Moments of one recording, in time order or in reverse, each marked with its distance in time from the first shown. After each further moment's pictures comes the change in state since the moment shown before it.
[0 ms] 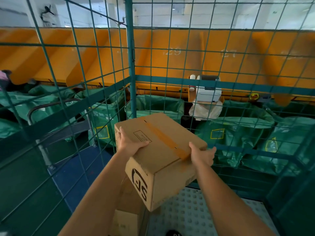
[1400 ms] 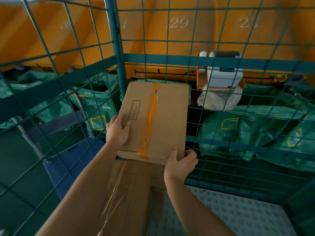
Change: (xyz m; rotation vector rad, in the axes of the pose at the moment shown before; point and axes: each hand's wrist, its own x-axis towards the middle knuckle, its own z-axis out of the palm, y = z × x) left_hand 0.164 -0.003 0.063 0.409 0.134 0.240; right_hand 0.068 0.034 0.137 0.112 0.075 -0.211
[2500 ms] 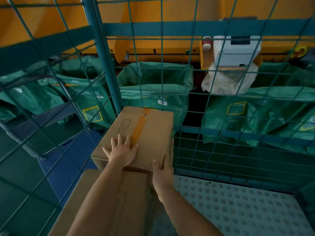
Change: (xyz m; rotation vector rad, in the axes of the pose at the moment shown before) left_hand 0.018 -0.065 0.118 0.584 -0.484 -0.112; right_hand 0.033 0.100 0.074 -0.295 -0.548 0.228
